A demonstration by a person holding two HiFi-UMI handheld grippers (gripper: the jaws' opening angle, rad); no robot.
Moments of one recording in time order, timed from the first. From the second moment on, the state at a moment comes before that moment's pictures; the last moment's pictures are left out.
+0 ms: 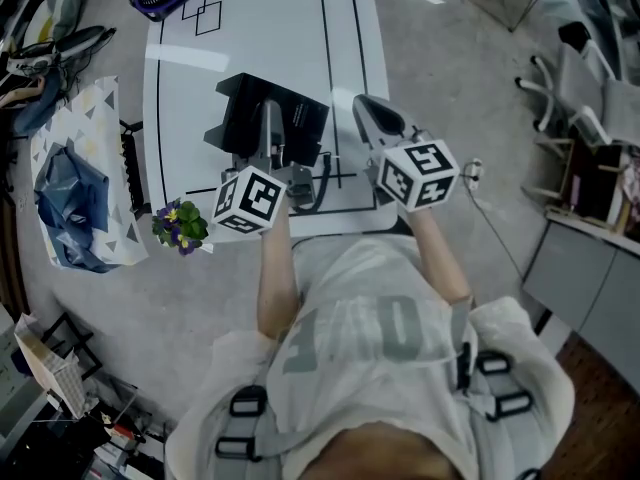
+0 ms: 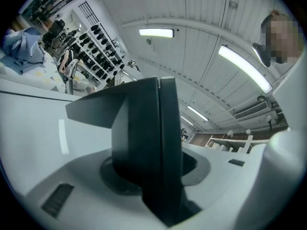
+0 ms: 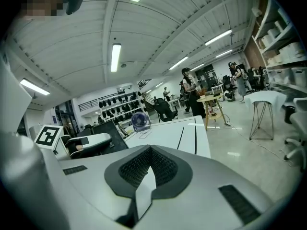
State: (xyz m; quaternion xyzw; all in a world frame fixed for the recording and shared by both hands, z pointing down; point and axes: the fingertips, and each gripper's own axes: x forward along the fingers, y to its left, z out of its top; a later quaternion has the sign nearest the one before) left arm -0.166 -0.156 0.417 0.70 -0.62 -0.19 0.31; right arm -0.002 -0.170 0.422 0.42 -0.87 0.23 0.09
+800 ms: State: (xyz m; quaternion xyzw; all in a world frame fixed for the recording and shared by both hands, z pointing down) left arm -0.140 -0.199 0.477 0.66 -0.61 -0.18 0.39; right arm 0.033 -0.181 0.453 0.43 -0.86 0.27 0.12
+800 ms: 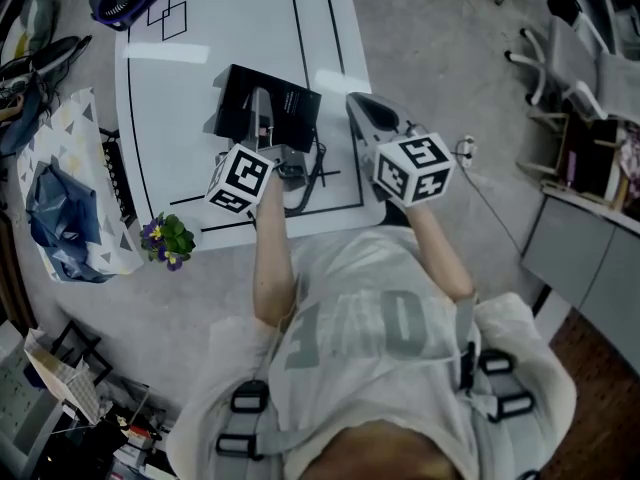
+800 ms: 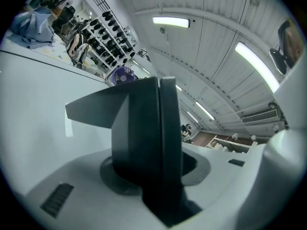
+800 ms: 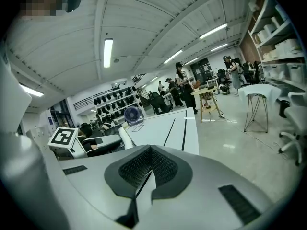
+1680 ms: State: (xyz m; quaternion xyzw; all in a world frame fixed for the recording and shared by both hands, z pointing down) left arm -0.145 -0.195 0.504 0.60 -0.59 -0.26 0.47; right arm 0.033 -0.186 0.459 0.43 -0.85 0.27 0.13
